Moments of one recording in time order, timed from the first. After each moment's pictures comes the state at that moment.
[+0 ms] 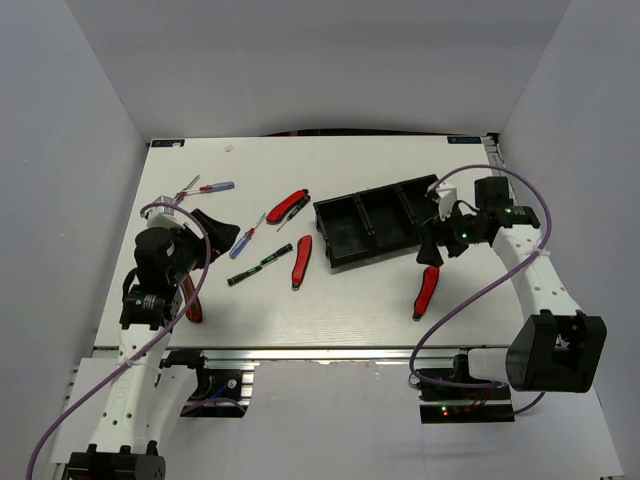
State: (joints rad) left arm -0.04 0.67 0.69 -0.36 0.22 -0.69; right arm 0.02 1.29 1.10 -0.90 -0.61 -0.59
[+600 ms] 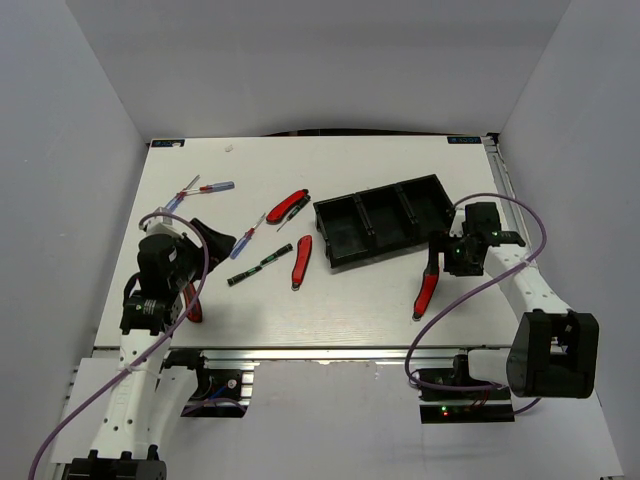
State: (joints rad) left arm -0.04 0.63 0.67 -0.47 0.14 -0.72; right arm 0.03 1.26 0.81 -0.68 -0.18 -0.02
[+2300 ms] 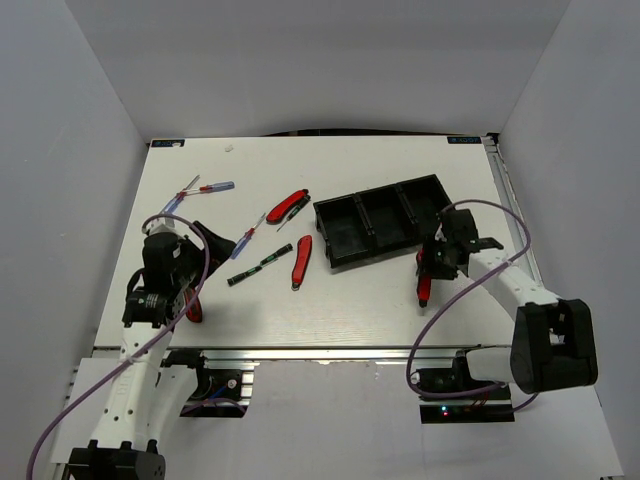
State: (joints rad) left arm -0.04 0.67 0.66 -0.53 0.11 -0.76; right arm 0.18 1.31 0.69 -0.49 -0.05 0.30
